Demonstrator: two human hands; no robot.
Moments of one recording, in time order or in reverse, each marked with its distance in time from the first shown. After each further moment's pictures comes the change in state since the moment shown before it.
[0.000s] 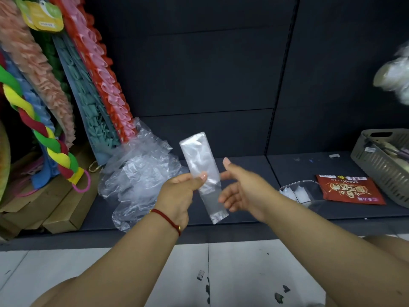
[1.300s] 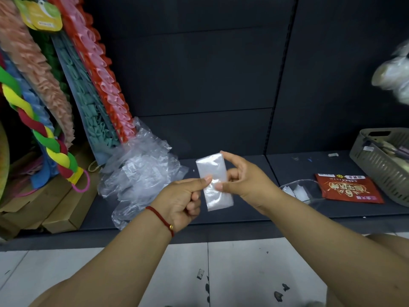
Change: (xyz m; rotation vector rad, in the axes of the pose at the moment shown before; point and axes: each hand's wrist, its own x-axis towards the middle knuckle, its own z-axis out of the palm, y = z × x) left_hand -0.007 0.008 -0.008 -0.079 -0.211 -0.236; right_hand 0.004 0.004 -0.011 -0.210 -0.059 -0.408
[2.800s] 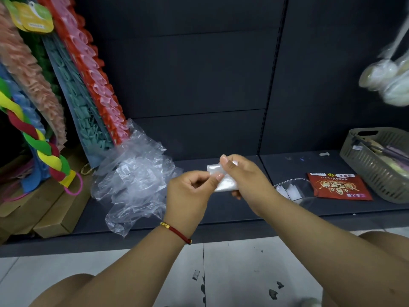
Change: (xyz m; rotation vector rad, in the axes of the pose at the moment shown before) left_hand -0.011 -0.017 0.029 0.408 0.191 0.802; right_hand -0.014 -0.009 0.003 0.029 0.170 -0.030
